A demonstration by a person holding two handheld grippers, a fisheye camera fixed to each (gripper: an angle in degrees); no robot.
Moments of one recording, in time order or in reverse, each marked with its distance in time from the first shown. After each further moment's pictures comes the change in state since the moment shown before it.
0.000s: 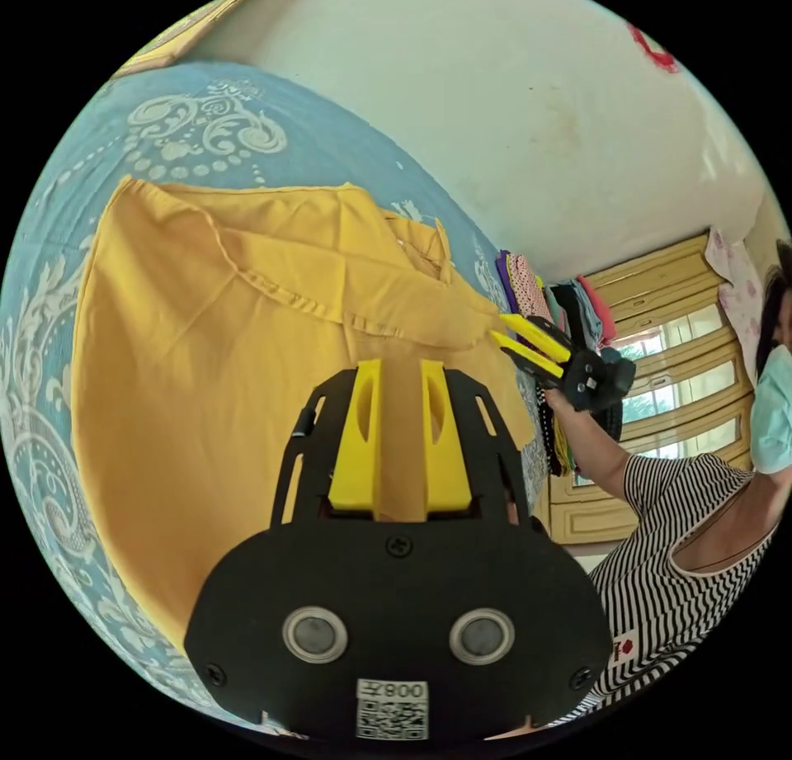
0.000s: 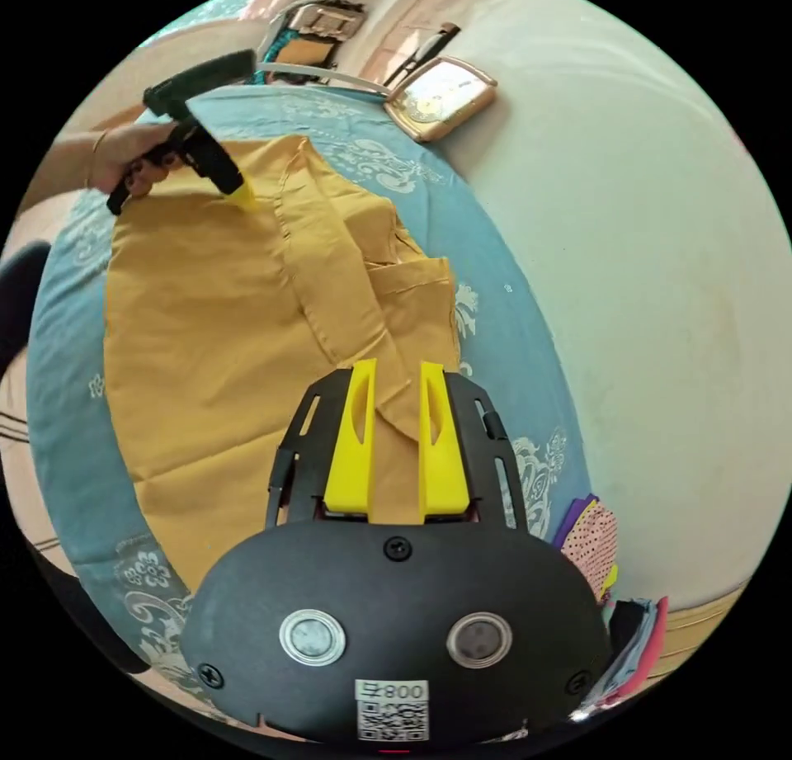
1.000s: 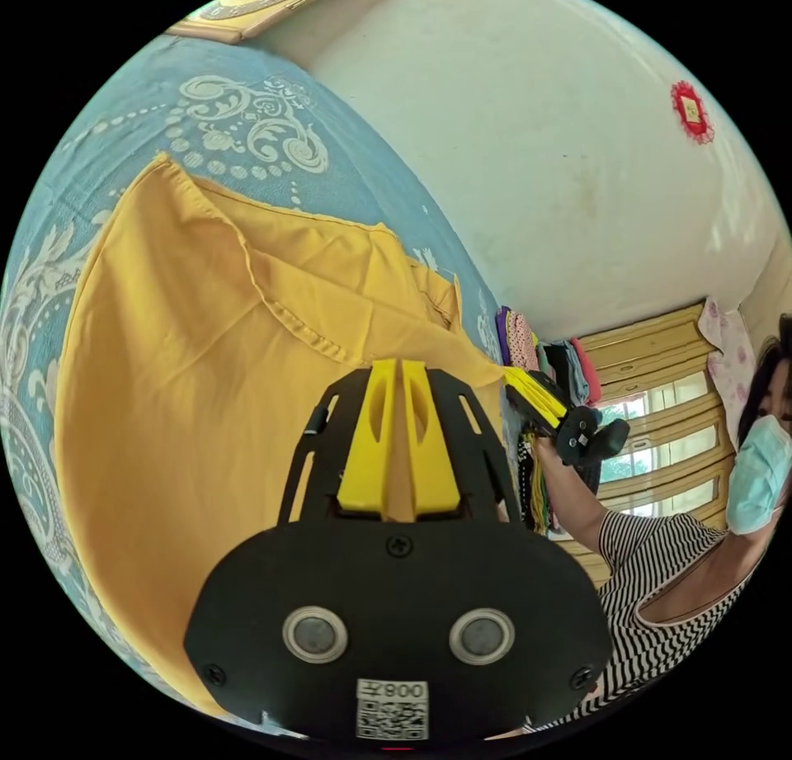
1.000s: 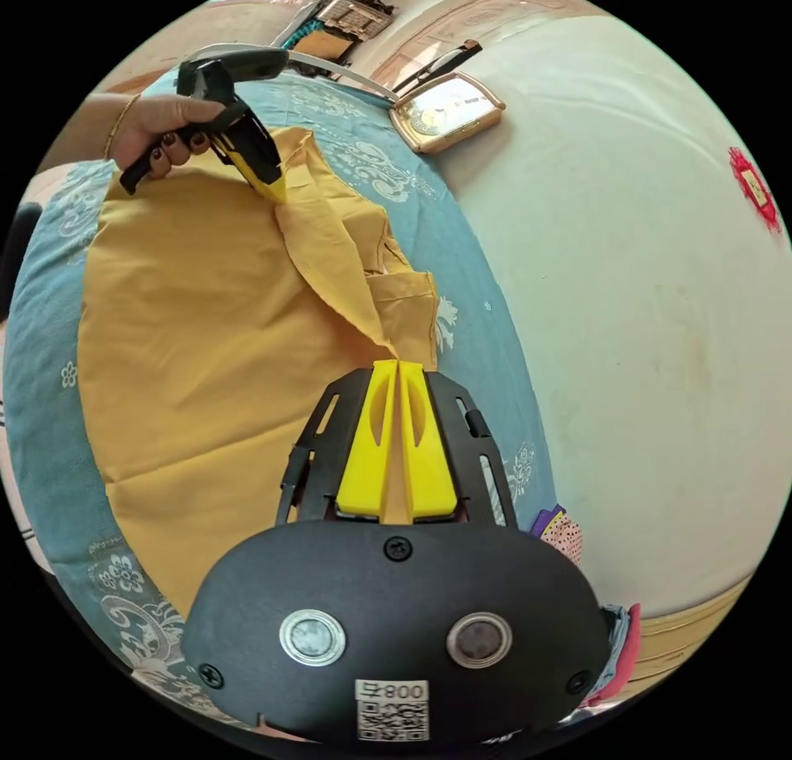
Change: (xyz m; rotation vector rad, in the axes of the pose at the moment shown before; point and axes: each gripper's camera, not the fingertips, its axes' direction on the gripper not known) left arm -0.034 -0.018 -0.049 0.146 0.057 -0.121; right arm 0.006 0.036 0.035 0.024 0.106 -0.047
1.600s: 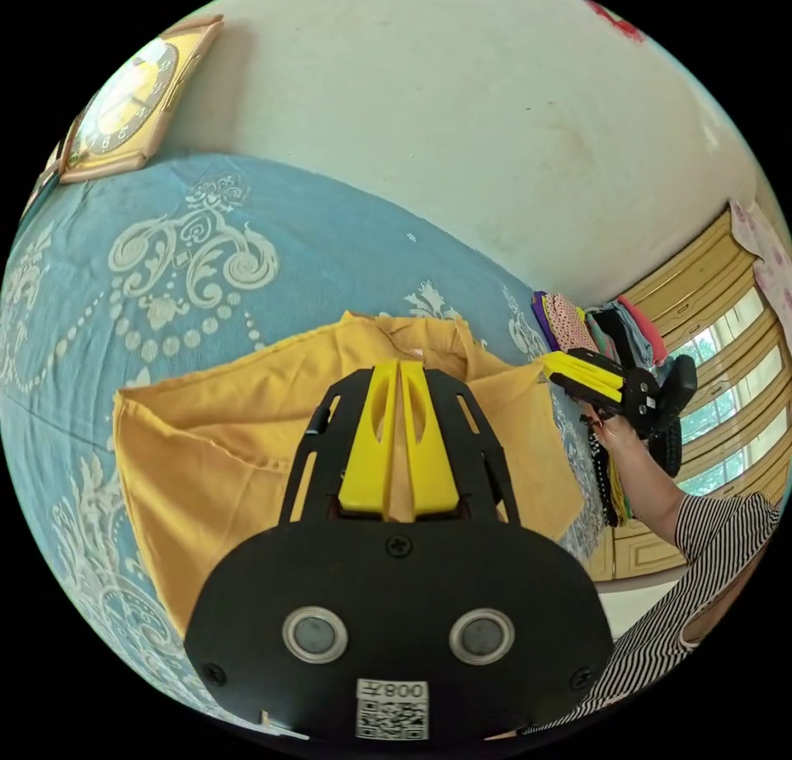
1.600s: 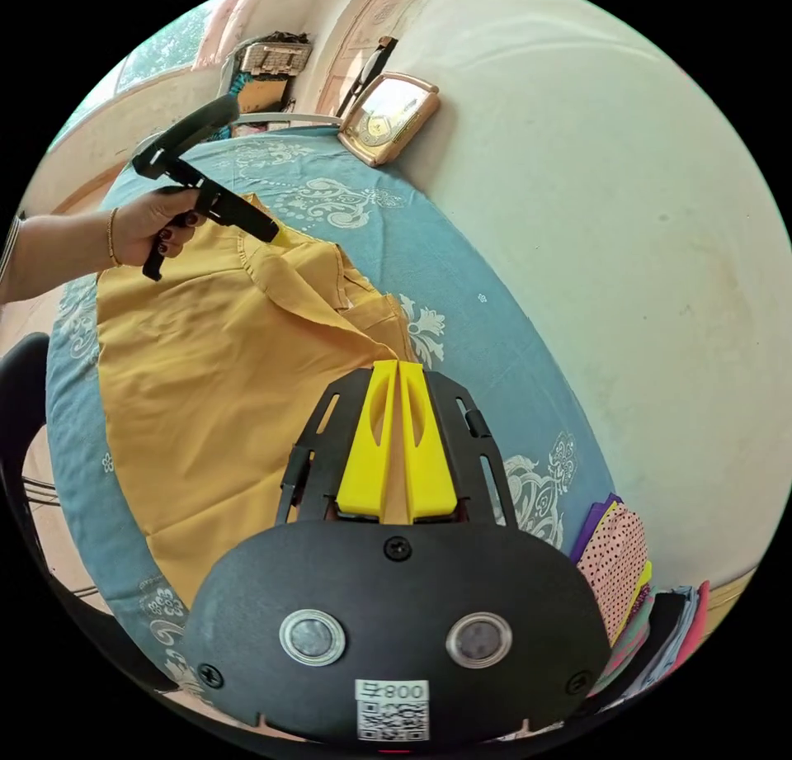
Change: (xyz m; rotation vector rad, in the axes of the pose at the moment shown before) left arm 0.111 -0.064 0.014 0.004 -0.278 0.270; right arm 0.094 0.040 0.082 0.033 -0.199 0.232
